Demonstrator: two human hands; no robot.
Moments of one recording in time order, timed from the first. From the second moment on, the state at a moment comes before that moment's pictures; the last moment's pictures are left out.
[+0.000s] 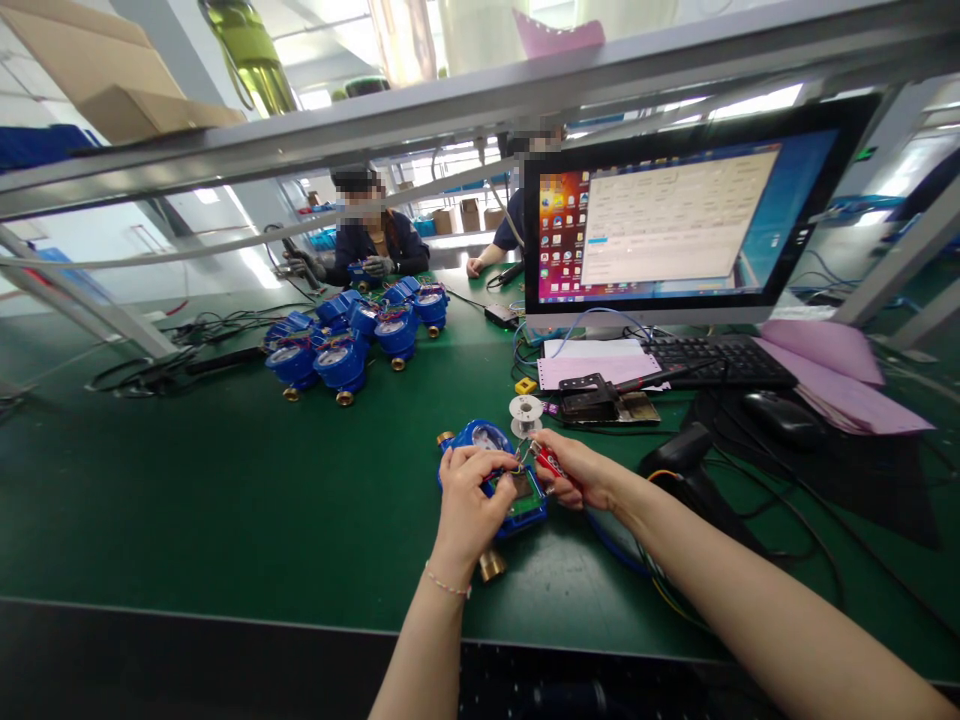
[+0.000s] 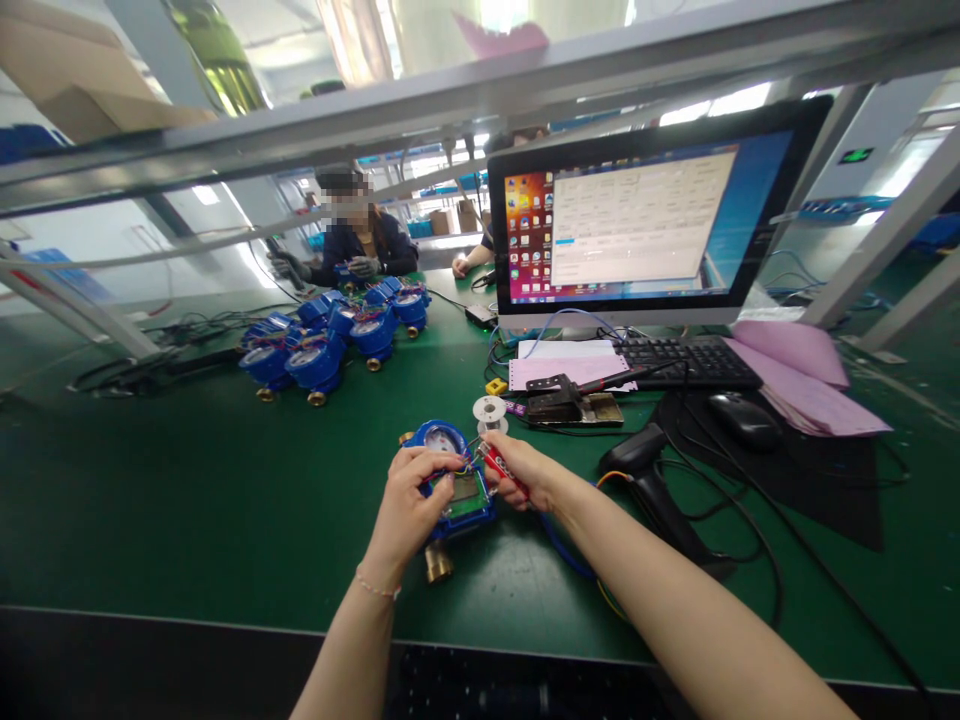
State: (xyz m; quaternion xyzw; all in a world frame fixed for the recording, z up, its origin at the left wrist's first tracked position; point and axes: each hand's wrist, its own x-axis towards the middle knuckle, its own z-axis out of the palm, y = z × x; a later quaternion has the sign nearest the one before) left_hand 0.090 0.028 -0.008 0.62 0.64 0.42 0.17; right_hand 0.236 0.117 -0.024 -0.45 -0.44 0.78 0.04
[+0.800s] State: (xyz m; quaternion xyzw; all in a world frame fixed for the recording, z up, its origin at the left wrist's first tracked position) left_hand 0.088 0.026 -0.010 0.63 0.63 0.42 0.18; right_hand 0.234 0.113 -0.013 -0.48 -0.39 0.79 0.05
